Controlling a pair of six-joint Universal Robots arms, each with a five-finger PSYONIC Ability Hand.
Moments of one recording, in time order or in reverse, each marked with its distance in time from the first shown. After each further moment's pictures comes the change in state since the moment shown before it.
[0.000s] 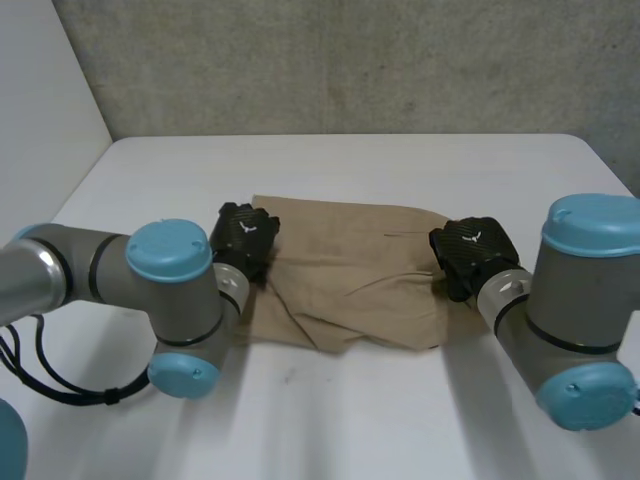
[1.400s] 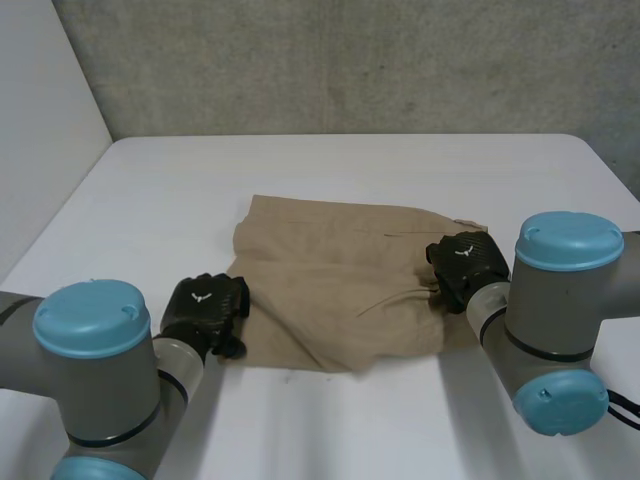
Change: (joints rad) left arm 0.029 0.341 -0.496 -0.054 -0.004 -0.419; right arm 0.027 0.061 -0.007 -0.019 0.047 -0.040; left_hand -0.131 -0.157 -0.158 -0.160 -0.164; right_hand 0.004 0.000 0.000 0.000 0.000
